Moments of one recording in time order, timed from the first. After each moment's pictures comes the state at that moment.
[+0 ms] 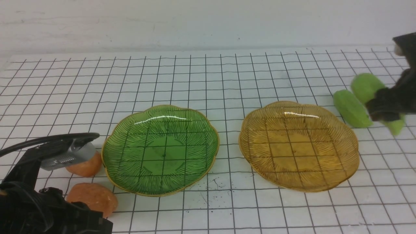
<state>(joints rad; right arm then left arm) 0.06 1.60 -1.21 0.07 0.82 -0.18 -0.01 1.00 -0.58 -0.65 0.96 0.36</state>
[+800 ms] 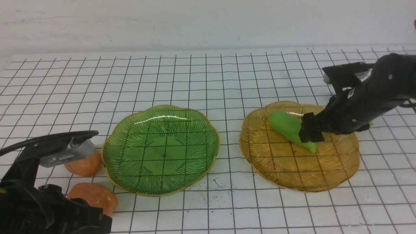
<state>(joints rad) 0.18 1.81 -1.23 0.16 0.69 -0.21 -0.01 1.00 -0.58 -0.65 0.93 0.36</state>
